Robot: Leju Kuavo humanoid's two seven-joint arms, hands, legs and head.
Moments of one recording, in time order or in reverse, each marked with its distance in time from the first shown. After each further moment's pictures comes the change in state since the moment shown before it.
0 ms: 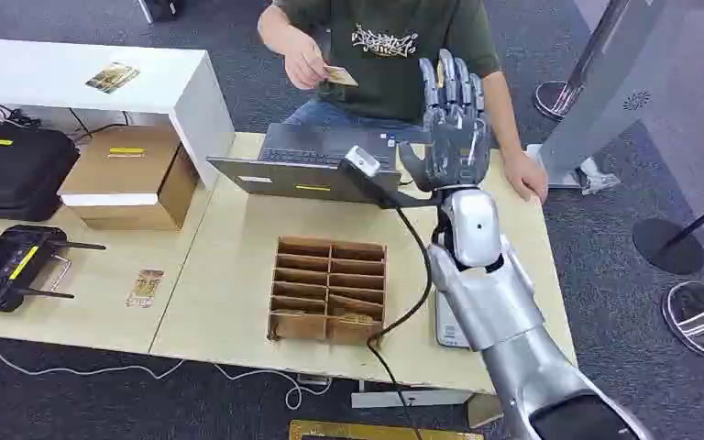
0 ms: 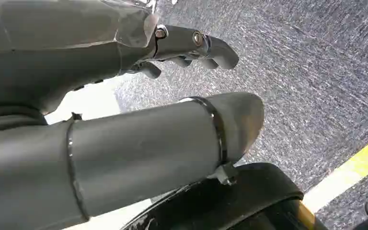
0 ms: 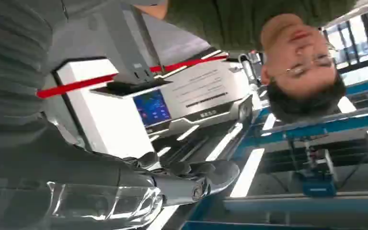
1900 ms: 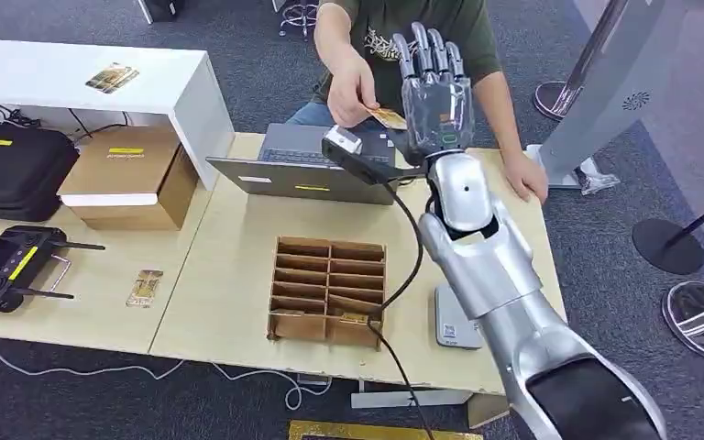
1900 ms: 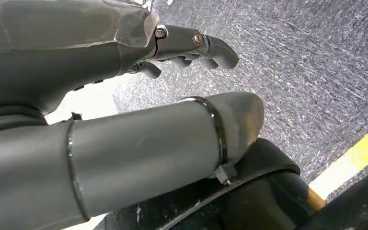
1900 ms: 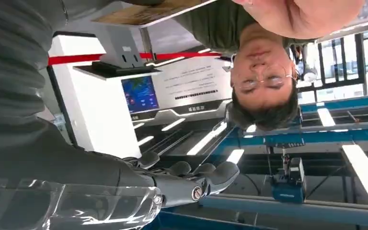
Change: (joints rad) left arm 0.009 -0.008 -0.013 0.000 -0.003 -0.004 -0.009; right arm -0.206 0.026 0.036 0.166 0.045 0.132 -0.015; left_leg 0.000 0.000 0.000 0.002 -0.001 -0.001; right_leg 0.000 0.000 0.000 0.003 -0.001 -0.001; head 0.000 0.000
